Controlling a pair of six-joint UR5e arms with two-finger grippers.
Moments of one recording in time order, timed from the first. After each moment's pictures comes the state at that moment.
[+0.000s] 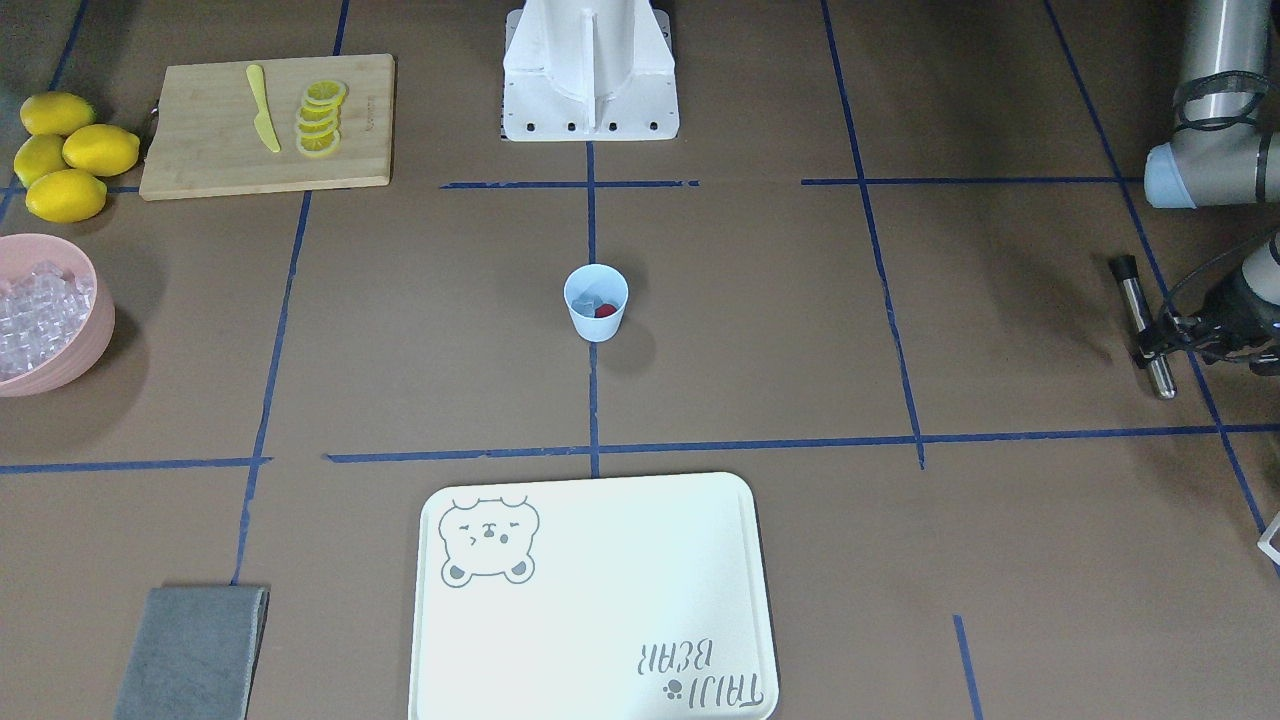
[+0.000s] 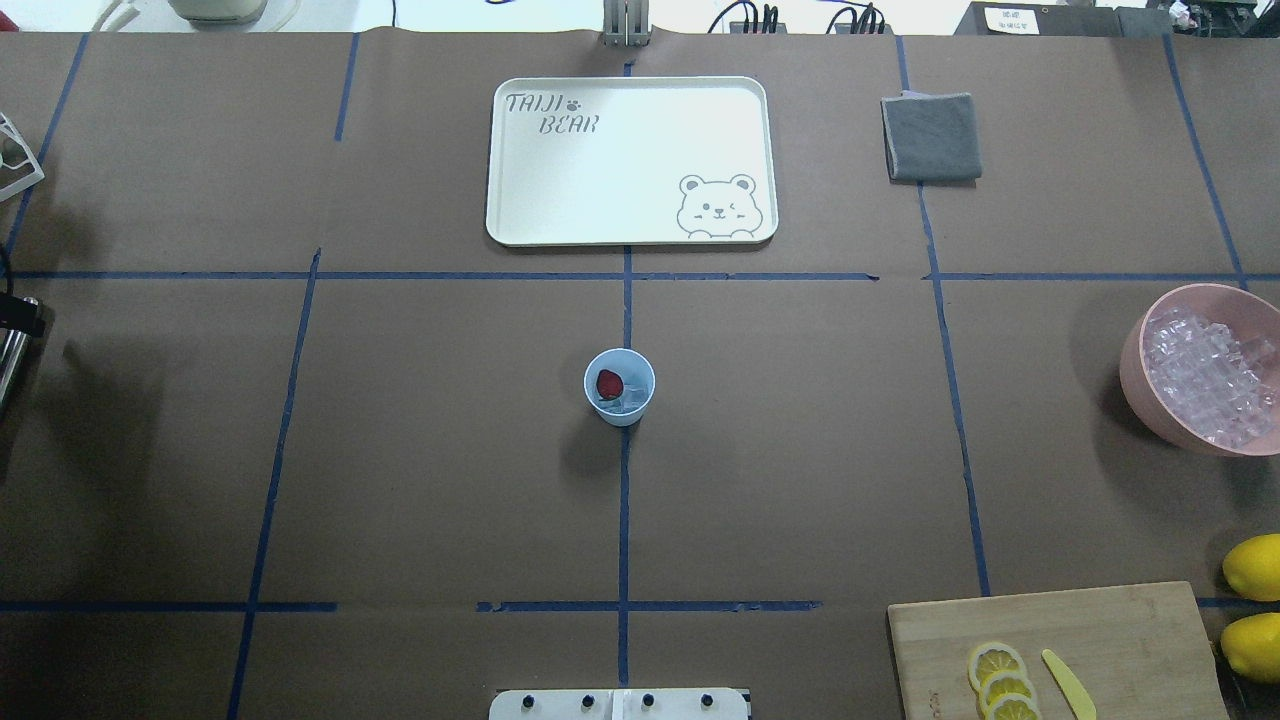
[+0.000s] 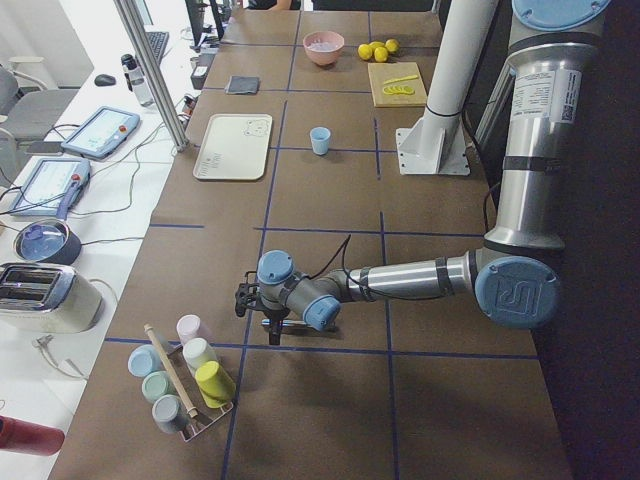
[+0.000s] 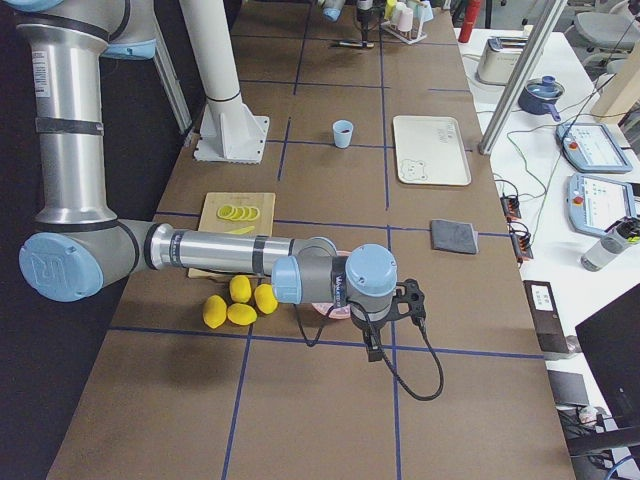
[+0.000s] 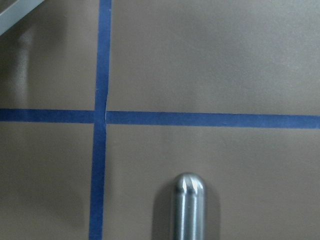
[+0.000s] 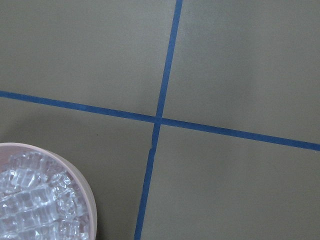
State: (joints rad) left arm -1.16 -1.61 -1.28 -2.31 -2.20 -0.64; right arm 1.64 -1.58 1.57 -1.48 2.38 -0.15
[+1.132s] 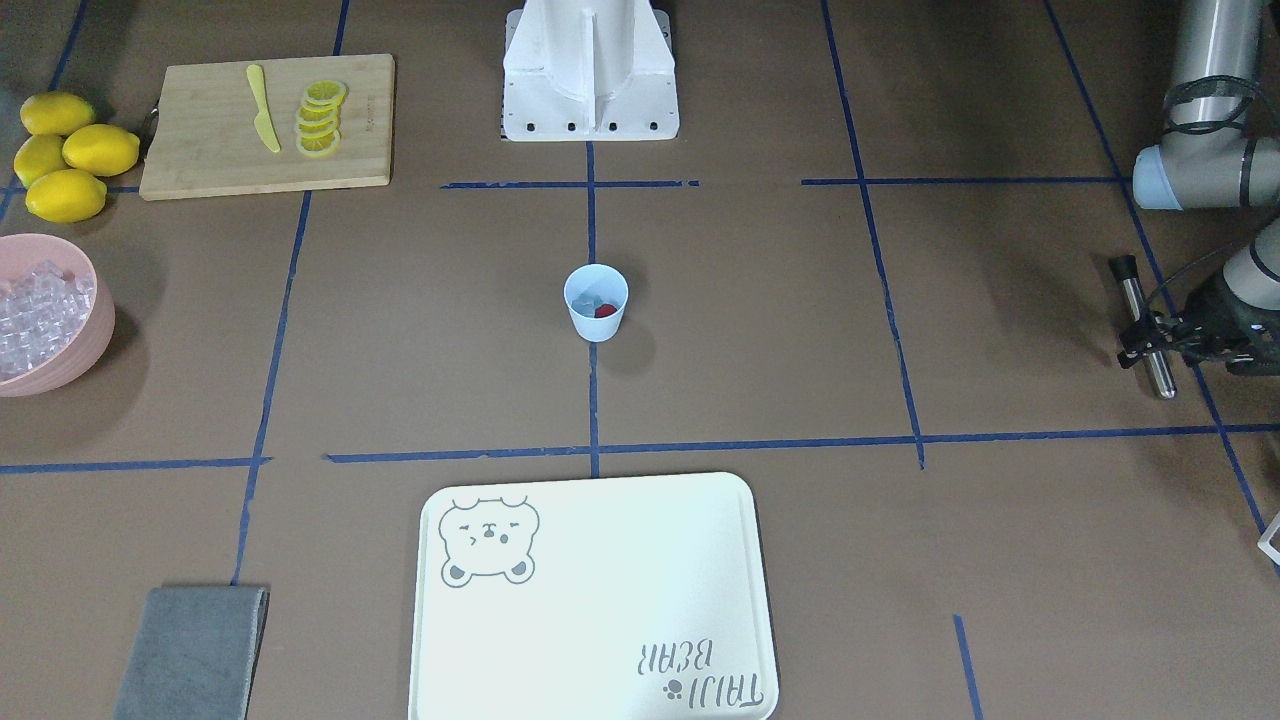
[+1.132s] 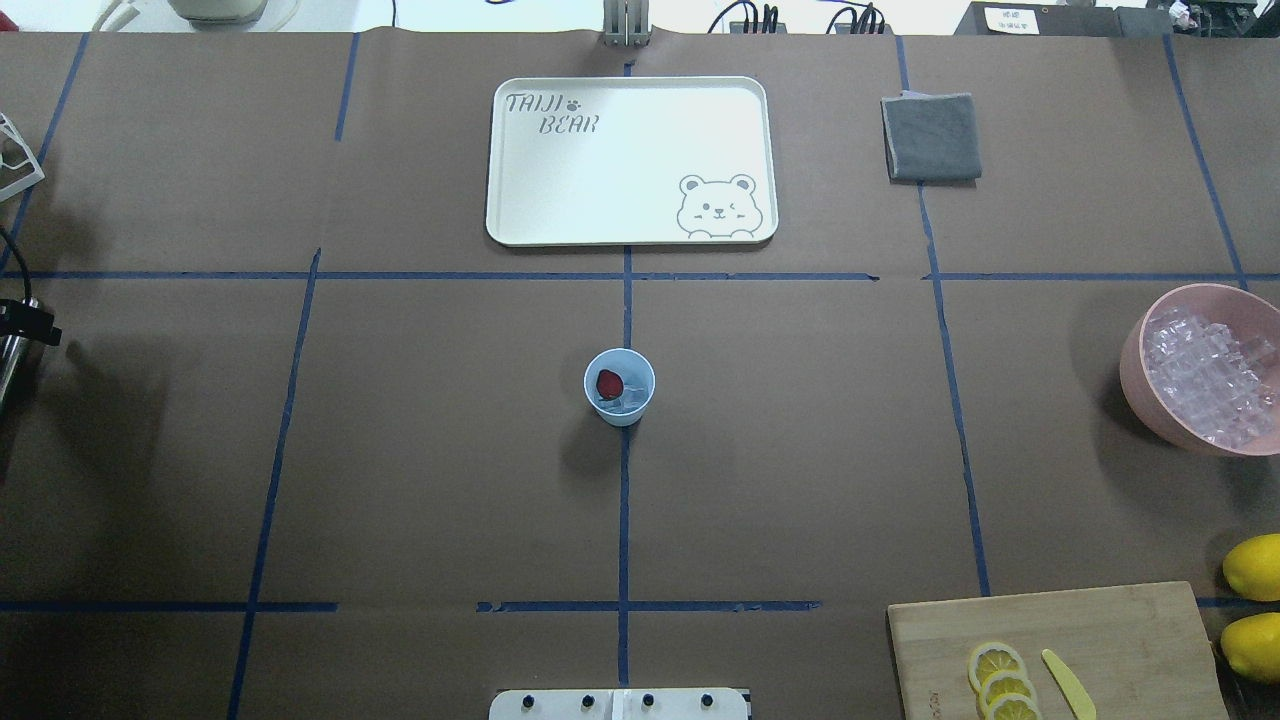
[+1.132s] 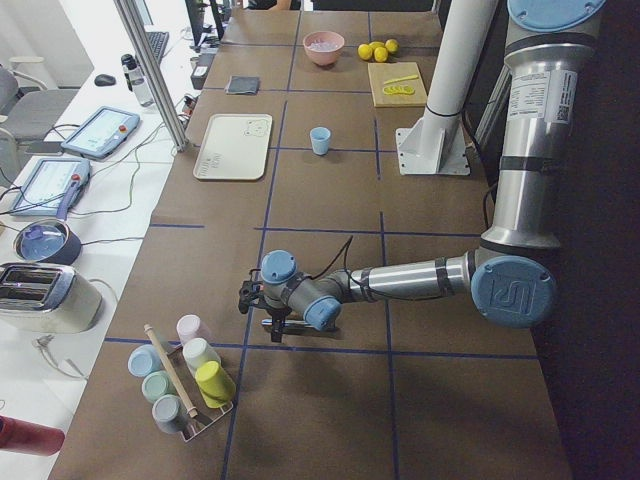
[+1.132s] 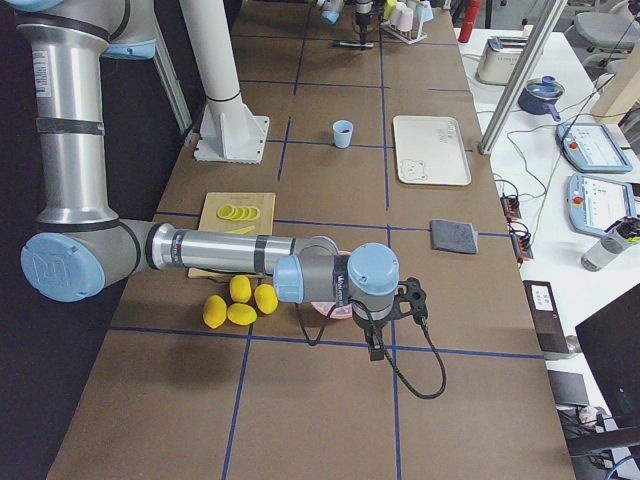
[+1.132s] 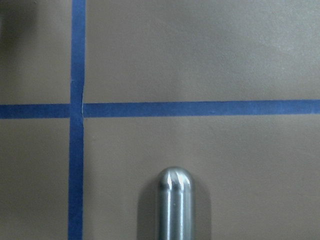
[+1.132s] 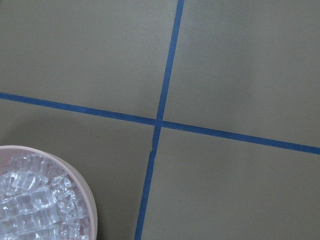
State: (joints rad) left arm -1.13 -1.61 -1.27 -2.34 -2.19 -0.64; right arm 1.64 -1.58 1.56 -1.48 2.38 -0.15
